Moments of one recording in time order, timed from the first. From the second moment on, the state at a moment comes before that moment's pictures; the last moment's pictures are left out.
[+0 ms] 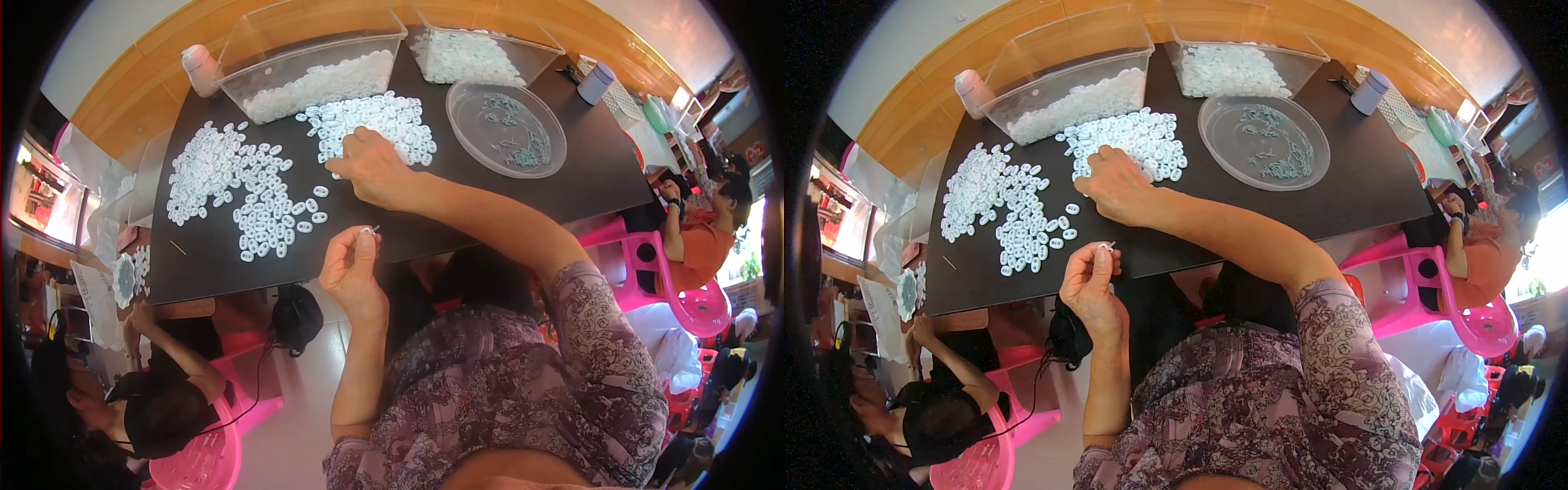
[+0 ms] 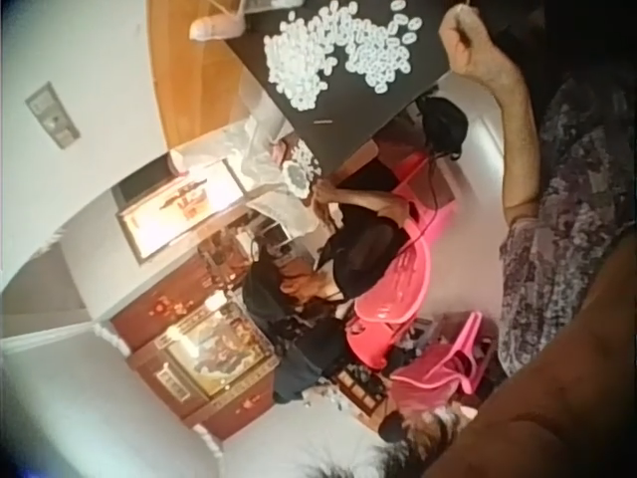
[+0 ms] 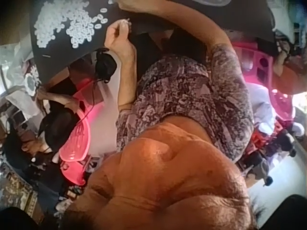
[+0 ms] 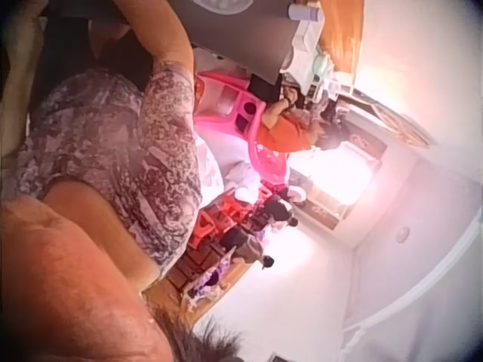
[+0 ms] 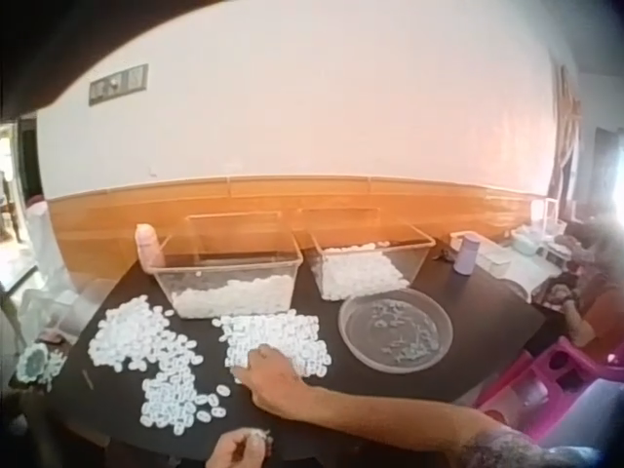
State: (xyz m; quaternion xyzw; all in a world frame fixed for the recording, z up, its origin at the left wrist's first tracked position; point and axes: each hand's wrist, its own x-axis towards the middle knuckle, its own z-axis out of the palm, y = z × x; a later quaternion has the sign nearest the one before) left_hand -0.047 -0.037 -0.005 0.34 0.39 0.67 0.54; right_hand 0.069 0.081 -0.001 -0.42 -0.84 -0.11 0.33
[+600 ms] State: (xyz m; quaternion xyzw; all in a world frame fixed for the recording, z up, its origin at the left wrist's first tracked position) left_hand -0.054 -0.035 -0.010 0.34 0.38 0.66 0.56; right_hand 0.099 0.044 -0.007 -0.41 -0.84 -0.04 0.35
